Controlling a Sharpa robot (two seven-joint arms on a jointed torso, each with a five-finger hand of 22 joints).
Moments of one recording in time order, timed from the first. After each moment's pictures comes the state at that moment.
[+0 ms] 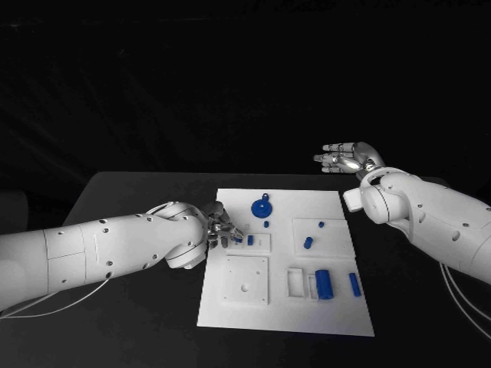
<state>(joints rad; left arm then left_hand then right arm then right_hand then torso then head) 1.26 -0.64 -0.24 1.41 -0.96 -0.29 -0.49 1.06 -0.03 0.32 -0.14 0.69 1.19 0.05 0.11 0.92 1.48 -0.06 0.56 0.34 1.43 -0.12 1.28 0.79 0.07 1.28 -0.12 0.55 1.31 1.05 -0.59 0.29 1.01 -0.66 -0.37 0.07 1.28 -0.05 0.13 -0.16 0.43 0.72 0.19 0.05 0.05 0.82 0.19 0.06 0.05 0.87 0.19 0.06 0.06 0.16 0.88 0.21 0.07 0.07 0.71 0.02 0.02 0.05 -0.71</state>
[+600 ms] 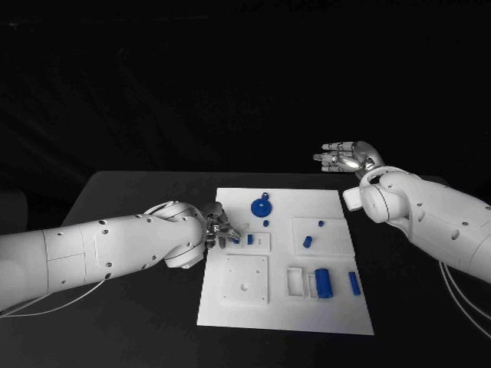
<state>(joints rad) 1.25 -0.64 -0.24 1.41 -1.00 -0.27 -0.50 1.06 -0.03 0.32 -0.14 0.69 1.19 0.05 0.11 0.92 1.48 -0.06 0.56 0.34 1.43 -0.12 1.28 0.79 0.07 1.28 -0.12 0.55 1.31 1.05 -0.59 0.29 1.00 -0.66 -0.36 0.07 1.28 -0.05 0.13 -0.16 0.43 0.72 0.19 0.05 0.05 0.82 0.19 0.06 0.05 0.87 0.19 0.06 0.06 0.16 0.88 0.21 0.07 0.07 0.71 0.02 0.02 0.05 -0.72</state>
